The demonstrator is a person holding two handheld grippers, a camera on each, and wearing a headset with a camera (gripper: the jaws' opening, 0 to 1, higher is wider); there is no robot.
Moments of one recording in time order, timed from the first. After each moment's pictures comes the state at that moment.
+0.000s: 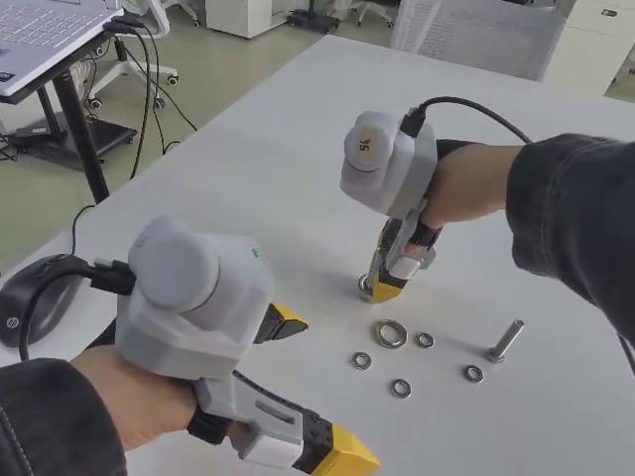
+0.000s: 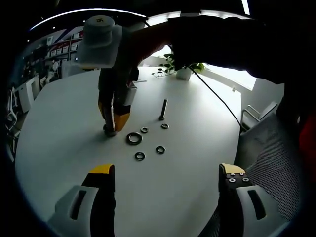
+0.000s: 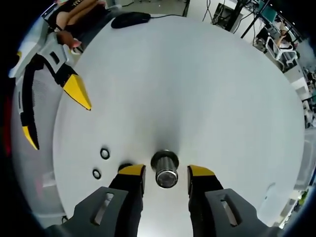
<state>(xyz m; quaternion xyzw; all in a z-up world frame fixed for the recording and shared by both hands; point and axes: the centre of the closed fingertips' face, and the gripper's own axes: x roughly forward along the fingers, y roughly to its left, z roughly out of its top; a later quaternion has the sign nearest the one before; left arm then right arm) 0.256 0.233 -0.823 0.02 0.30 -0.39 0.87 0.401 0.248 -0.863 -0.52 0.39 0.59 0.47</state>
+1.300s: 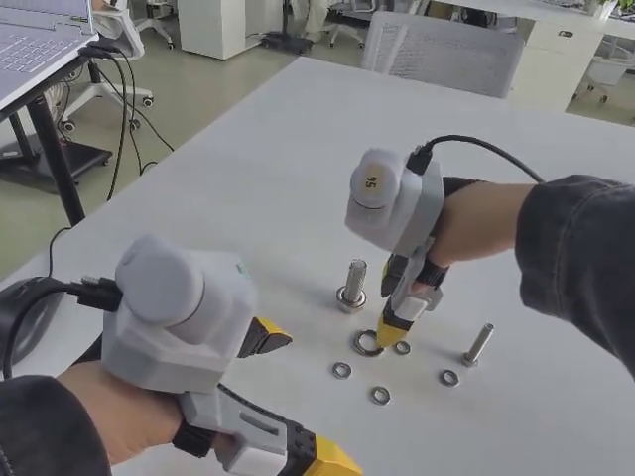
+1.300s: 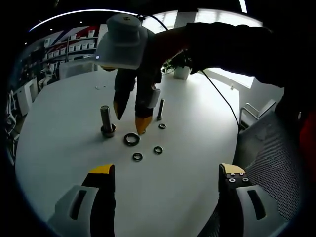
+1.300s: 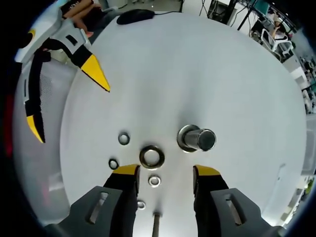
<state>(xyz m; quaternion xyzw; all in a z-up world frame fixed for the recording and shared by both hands) 0.260 0.232 -0.817 0.02 0.30 -0.40 0.86 0.380 0.212 -0.857 -0.50 0.41 0.58 0.48</state>
